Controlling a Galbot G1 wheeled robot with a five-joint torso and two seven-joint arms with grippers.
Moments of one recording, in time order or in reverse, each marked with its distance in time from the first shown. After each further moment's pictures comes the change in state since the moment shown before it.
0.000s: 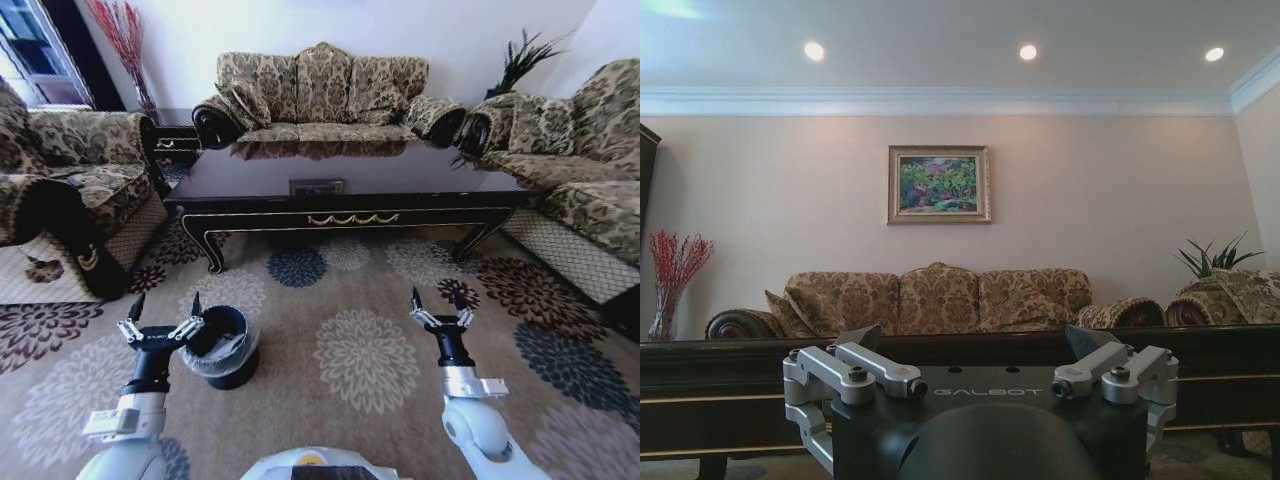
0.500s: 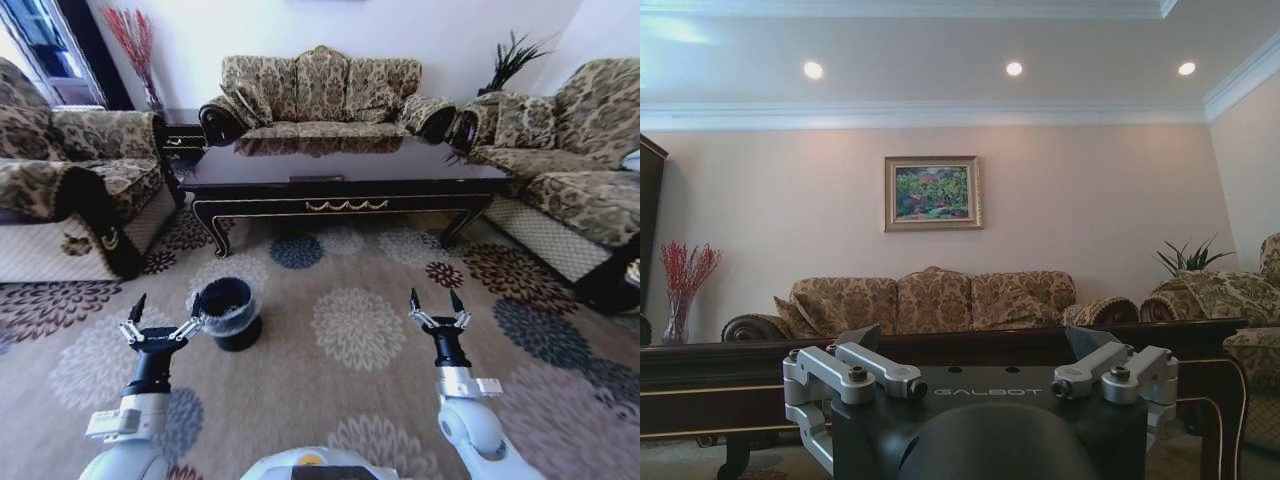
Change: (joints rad) left arm -0.005 -0.008 0.008 0.012 0.007 -0.005 0.002; right arm 0.005 0.017 -0.004 -0.013 0.000 0.002 0.002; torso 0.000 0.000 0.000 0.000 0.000
